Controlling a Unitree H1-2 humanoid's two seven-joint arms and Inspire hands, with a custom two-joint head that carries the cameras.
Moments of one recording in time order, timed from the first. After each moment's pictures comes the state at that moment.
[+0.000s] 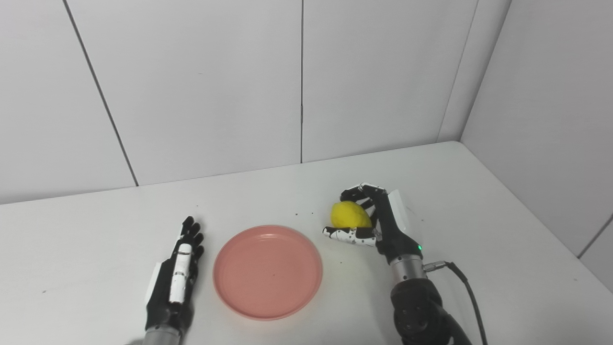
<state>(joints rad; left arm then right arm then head) -0.20 -0.04 -0.10 0.07 -0.07 0.07 -0.12 -0.20 -0.14 0.11 -0.14 -0.53 0.20 -0.23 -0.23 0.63</state>
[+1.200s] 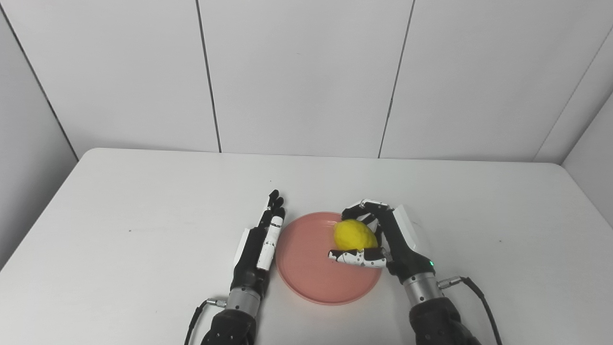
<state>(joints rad) -0.20 -0.12 -0.15 0.11 0.06 0.02 -0.01 -0.26 -0.14 0.27 -0.02 -0.54 0.01 -0.09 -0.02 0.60</state>
